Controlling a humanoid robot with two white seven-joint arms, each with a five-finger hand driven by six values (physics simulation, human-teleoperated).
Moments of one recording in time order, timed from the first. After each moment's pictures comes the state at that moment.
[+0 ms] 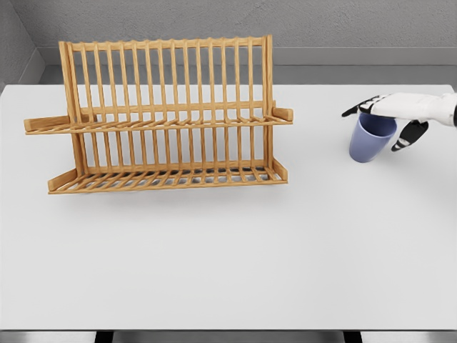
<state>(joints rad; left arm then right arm) 0.06 0.00 -0.25 -0.18 0.19 0.09 -0.03 -0.93 -0.81 0.85 -0.99 0.24 -0.61 0.61</state>
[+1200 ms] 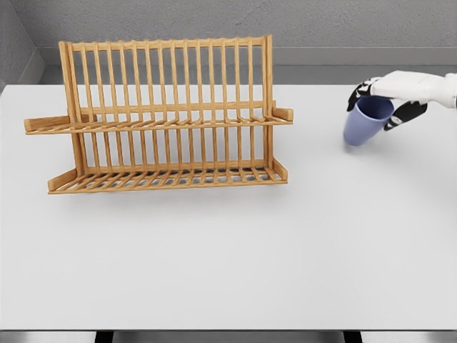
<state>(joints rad) 0.06 0.00 -0.25 -0.18 0.19 0.09 -0.03 -0.97 -0.80 0.80 -1.03 0.23 -0.61 0.61</state>
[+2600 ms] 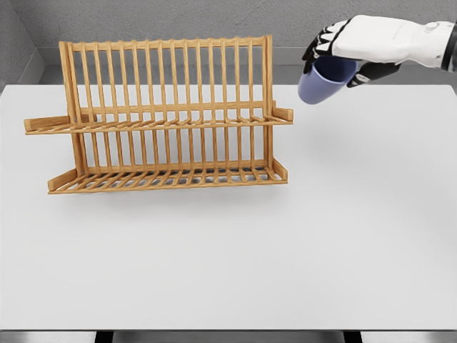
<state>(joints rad) 0.06 0.00 -0.25 -0.18 0.19 0.09 -0.03 -1.04 -0.80 0.73 -1.37 0.23 -0.61 0.61</state>
